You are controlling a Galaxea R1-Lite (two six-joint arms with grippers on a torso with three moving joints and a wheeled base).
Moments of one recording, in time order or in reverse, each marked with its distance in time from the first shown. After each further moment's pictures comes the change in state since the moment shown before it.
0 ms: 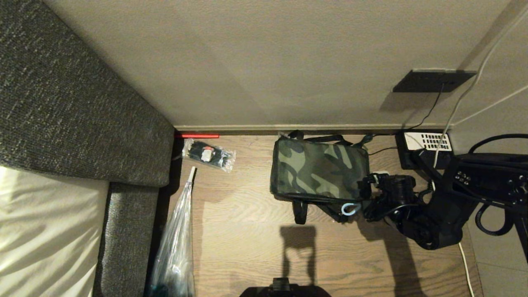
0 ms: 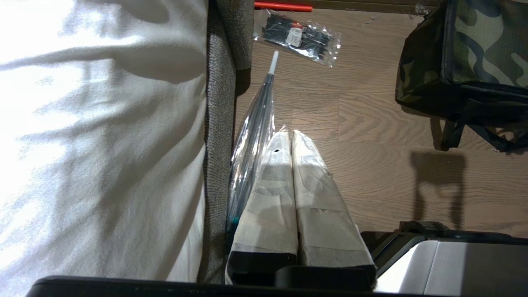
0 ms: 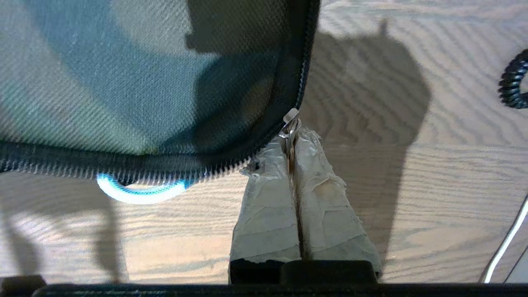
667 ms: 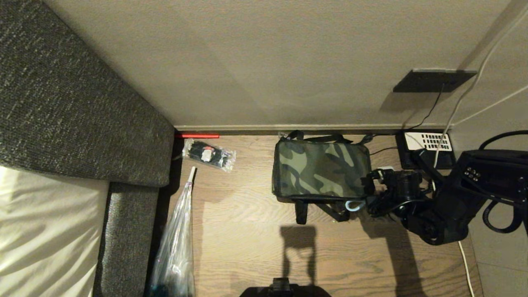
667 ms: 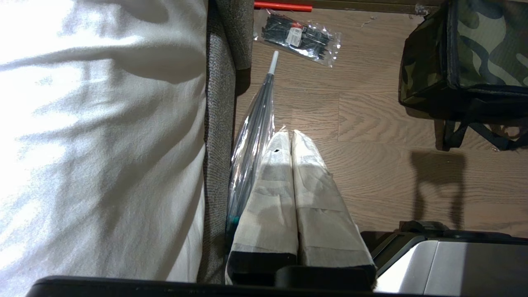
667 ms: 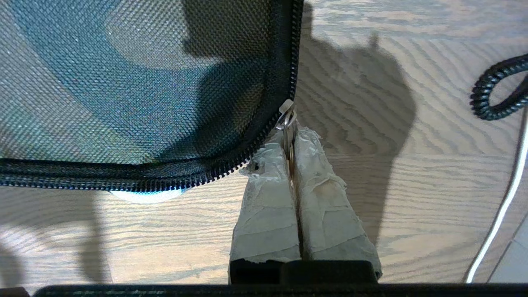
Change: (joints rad) left arm 0.000 0.000 0.000 0.000 0.000 0.000; right arm -0.033 -0.032 -0.006 0.017 0.003 -0.036
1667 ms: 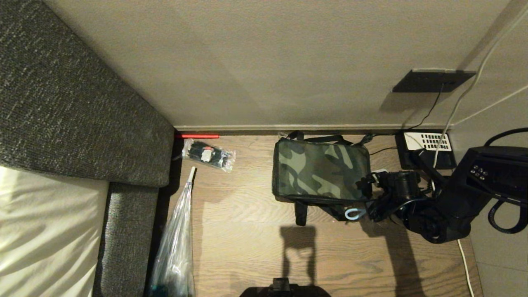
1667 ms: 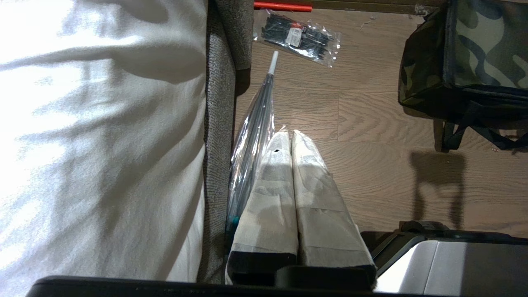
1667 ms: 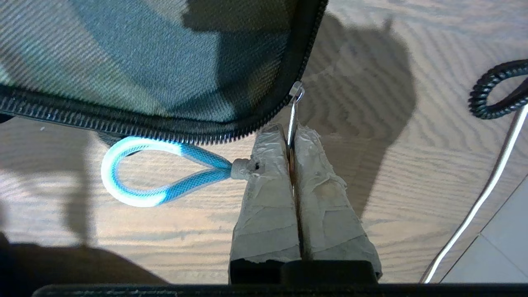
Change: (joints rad) left arm 0.000 0.000 0.000 0.000 0.000 0.000; right arm 0.026 -0.030 -0.001 0.121 0.025 -0.094
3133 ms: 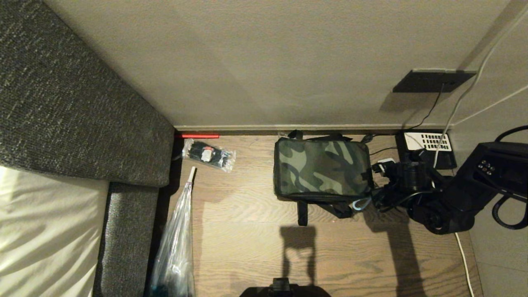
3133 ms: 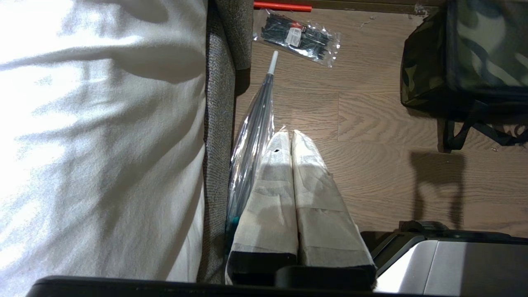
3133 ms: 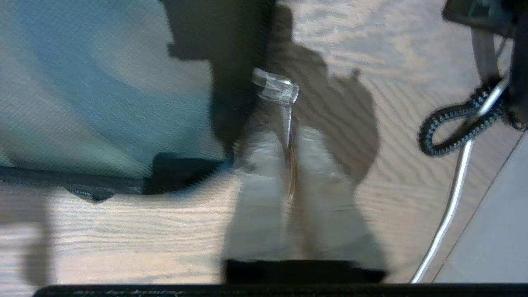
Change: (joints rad) left arm 0.000 0.000 0.000 0.000 0.000 0.000; right arm -0.054 -0.003 -0.063 -0.043 0.001 -0.070
